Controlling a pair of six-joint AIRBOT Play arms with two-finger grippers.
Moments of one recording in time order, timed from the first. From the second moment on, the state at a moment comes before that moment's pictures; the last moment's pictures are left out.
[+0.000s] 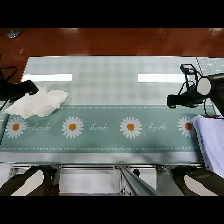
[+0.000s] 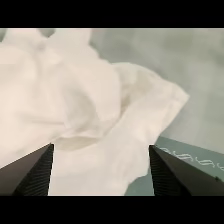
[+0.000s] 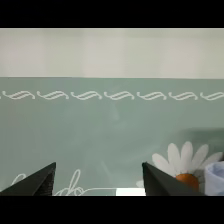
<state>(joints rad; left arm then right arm) 0.25 -1.07 0.97 1.41 -0.99 -1.58 0.12 -1.13 0.96 -1.66 1.16 1.73</state>
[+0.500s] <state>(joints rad) 0.30 -1.32 0.88 1.36 -0.93 -1.61 0.12 -1.08 0.88 -1.55 1.09 1.78</state>
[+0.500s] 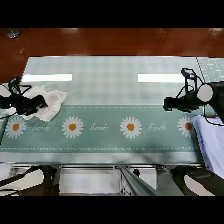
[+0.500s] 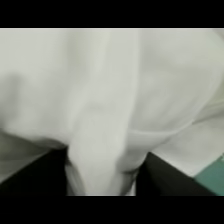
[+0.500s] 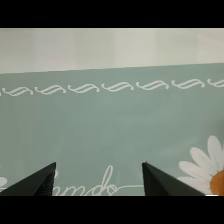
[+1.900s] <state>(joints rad) -0.20 -0.81 1.54 0.66 -0.86 -1.34 0.12 -0.50 0.88 -1.57 1.22 1.91</state>
